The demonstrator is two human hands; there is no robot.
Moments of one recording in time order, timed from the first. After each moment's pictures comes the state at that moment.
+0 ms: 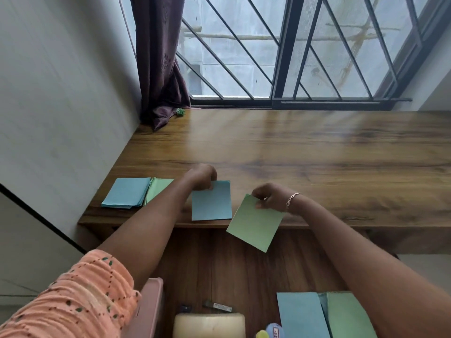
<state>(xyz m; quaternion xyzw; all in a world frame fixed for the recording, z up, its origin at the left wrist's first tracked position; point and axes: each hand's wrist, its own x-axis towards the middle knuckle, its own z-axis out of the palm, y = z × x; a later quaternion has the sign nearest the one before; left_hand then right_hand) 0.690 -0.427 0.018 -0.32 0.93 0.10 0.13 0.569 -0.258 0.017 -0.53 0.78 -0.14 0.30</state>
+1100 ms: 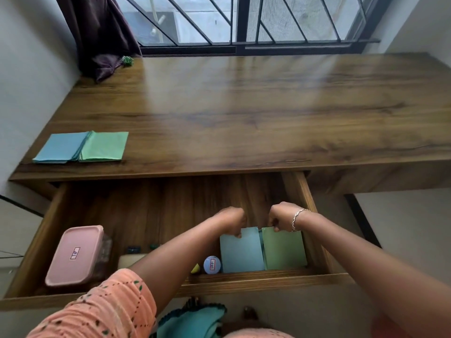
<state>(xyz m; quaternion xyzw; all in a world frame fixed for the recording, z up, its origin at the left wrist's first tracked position) 0.641 -0.180 -0.117 -0.20 0.92 0.19 0.29 0.521 -0.071 -0.093 -0.52 0.78 0.16 0.31</state>
